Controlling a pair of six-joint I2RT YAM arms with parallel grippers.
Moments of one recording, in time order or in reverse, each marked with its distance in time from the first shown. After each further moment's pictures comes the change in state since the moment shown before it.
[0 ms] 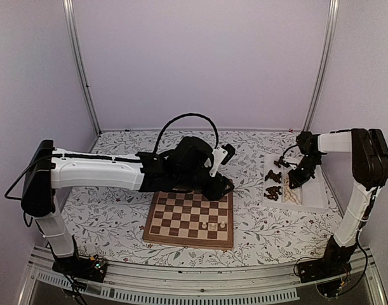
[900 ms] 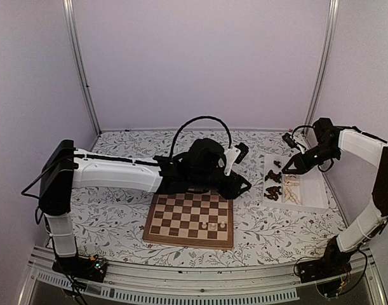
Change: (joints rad) left arm -0.013 0.132 0.088 0.156 0.113 -0.049; right arm -0.041 -0.328 -0.054 -0.101 -0.526 -0.006
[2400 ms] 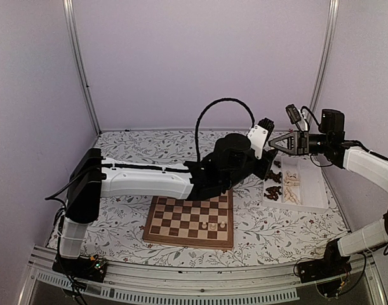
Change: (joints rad) left arm -0.105 0.237 0.333 0.337 -0.471 0.248; right arm 0.111 -0.243 -0.233 0.903 -0.722 0.882
